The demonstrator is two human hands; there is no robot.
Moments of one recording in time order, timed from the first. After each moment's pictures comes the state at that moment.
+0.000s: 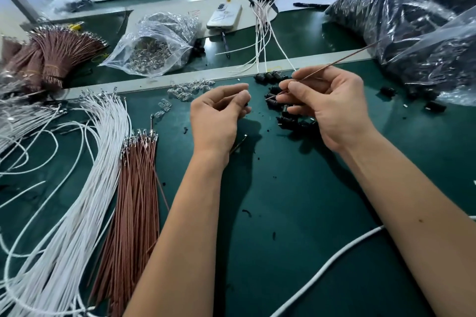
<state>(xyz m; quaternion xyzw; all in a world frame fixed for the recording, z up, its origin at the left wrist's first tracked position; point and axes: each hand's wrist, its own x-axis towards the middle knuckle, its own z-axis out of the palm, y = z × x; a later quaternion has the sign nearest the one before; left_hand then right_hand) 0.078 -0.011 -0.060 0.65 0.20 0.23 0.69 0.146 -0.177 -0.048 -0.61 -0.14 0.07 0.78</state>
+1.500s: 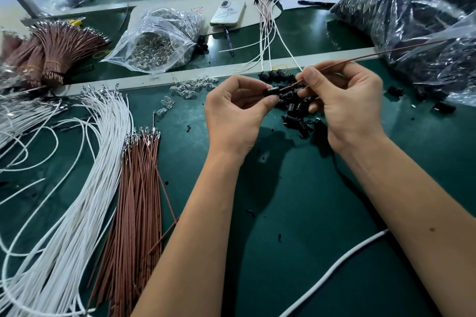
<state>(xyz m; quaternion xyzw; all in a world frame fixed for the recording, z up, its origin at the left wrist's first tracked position) 0.082 -0.027 -0.061 0.68 0.12 0.28 0.67 0.147 -0.174 -0.051 -0.61 -0.10 -0.02 0.79</state>
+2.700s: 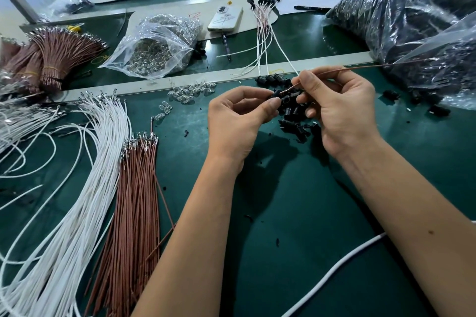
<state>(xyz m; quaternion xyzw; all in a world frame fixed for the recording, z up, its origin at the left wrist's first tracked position) 0.080 -0.031 -0.059 0.64 0.11 0.21 0.73 0.147 -0.172 -0.050 -0.57 -0.08 0.02 0.82</state>
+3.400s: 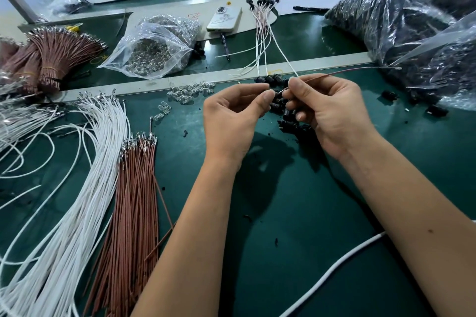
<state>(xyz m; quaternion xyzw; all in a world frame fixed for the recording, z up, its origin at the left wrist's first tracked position) 0.081 -0.029 -0.058 0.66 0.10 0.26 0.70 0.145 -0.172 -0.047 -0.57 -0.09 0.11 0.81</state>
